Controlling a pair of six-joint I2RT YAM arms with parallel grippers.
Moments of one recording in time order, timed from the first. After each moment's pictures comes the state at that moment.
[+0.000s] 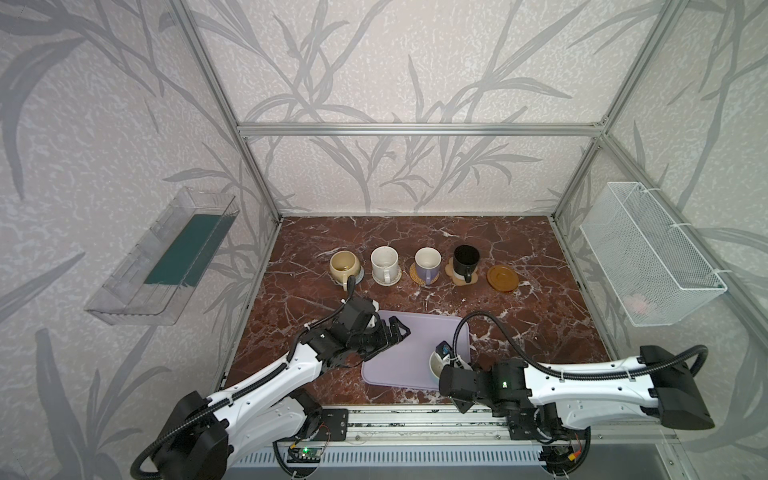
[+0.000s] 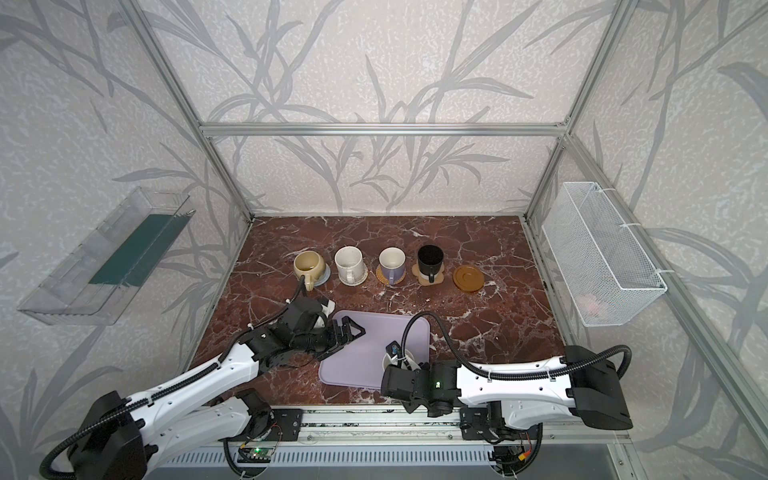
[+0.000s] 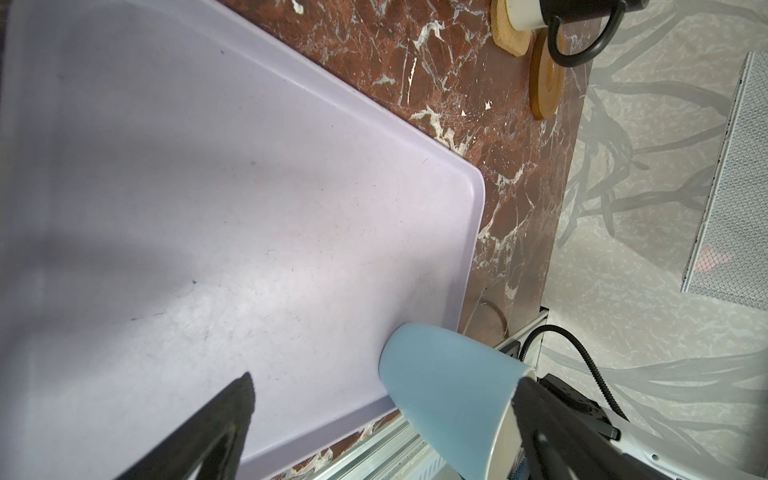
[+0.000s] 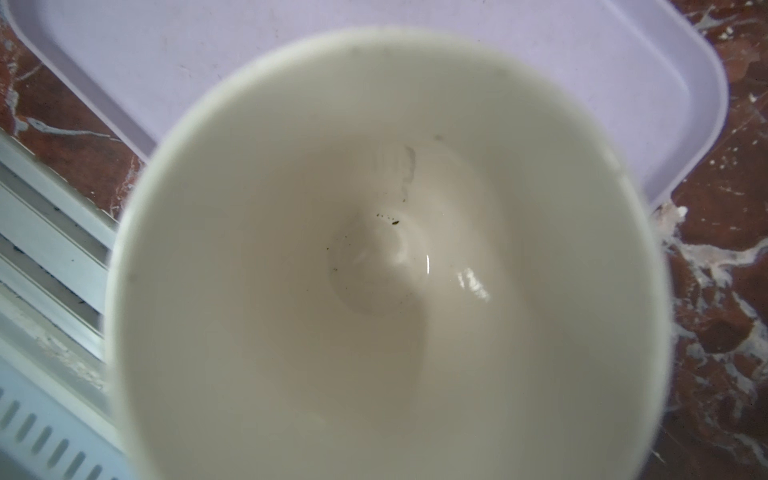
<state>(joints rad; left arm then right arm) -0.68 1.01 0.53 -0.33 0.32 -1.08 1.43 1.21 0.69 -0.71 0.30 0.76</state>
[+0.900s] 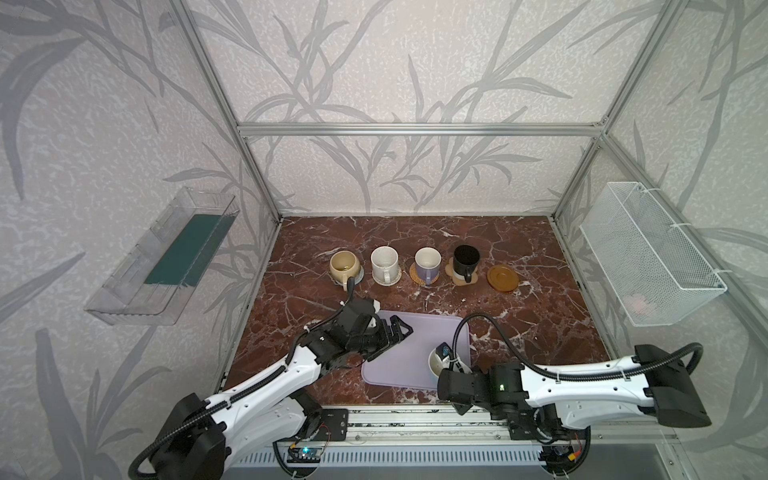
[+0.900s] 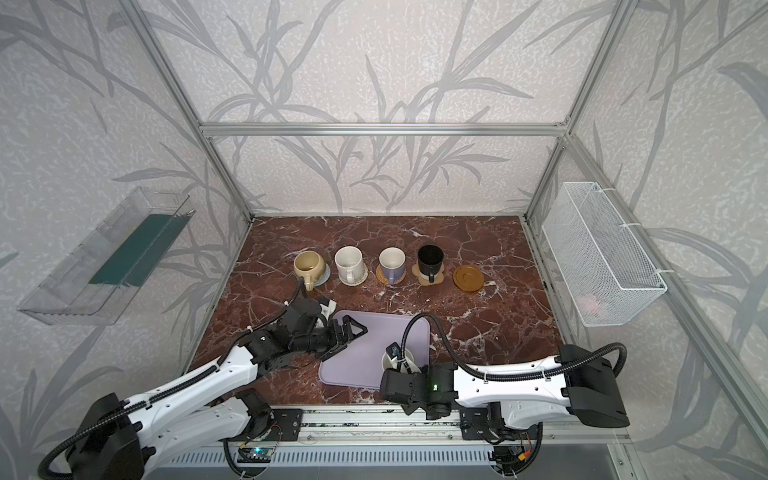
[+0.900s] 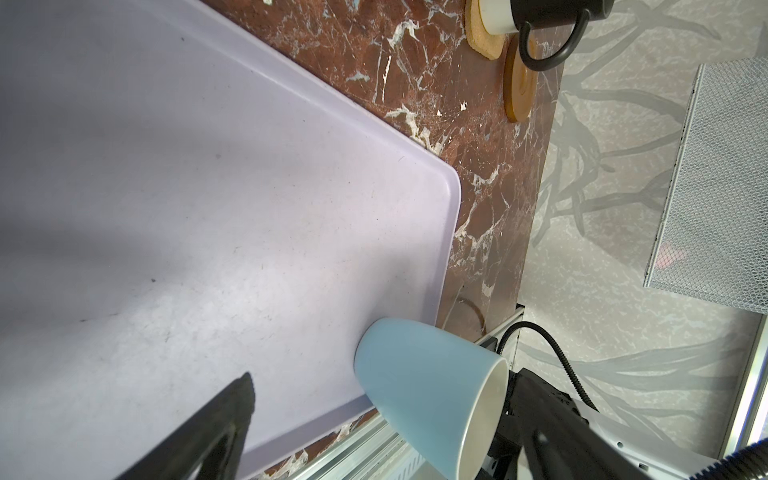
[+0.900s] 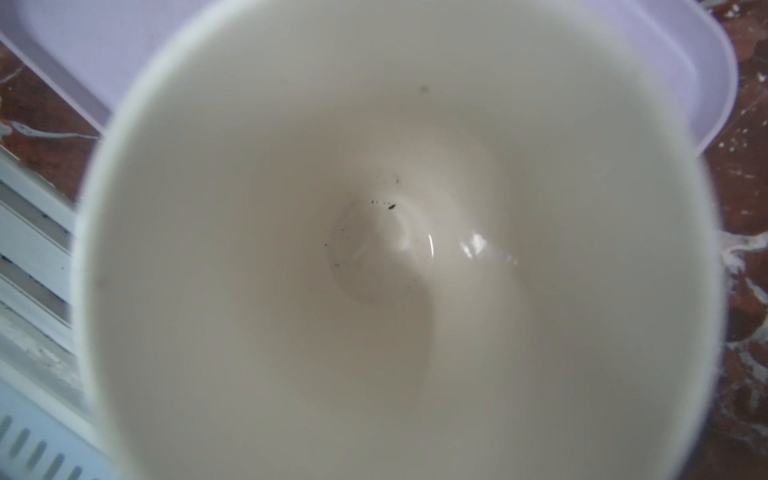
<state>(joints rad) -0.69 0.99 0.52 -0.27 0.34 -1.13 1.45 1.24 0.69 -0.70 0.31 0.81</state>
